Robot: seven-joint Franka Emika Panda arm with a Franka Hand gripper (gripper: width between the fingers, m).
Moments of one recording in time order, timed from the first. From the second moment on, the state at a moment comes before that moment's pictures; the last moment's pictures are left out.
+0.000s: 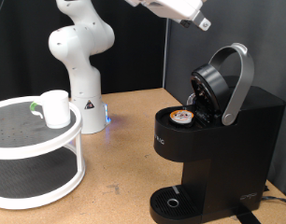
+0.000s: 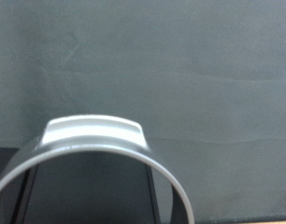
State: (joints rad) arm 0.55 -0.32 -0.51 -2.19 0.88 2.06 -1.03
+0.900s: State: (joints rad) arm 0.57 -0.29 -0.41 -2.17 0.91 2.12 -1.03
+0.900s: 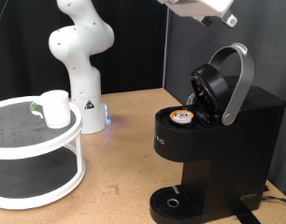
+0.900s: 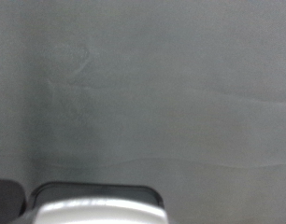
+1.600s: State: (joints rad) arm 0.61 -0.22 -0.30 -2.13 0.95 2.24 -0.93
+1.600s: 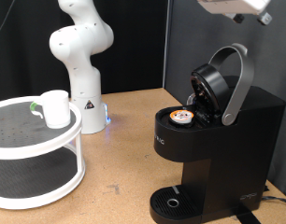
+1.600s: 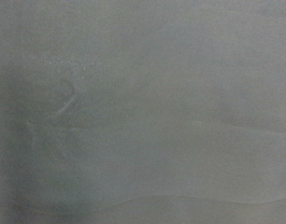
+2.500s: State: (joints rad) arm 0.62 -0.15 -0.21 -2.11 0.79 2.32 -0.86
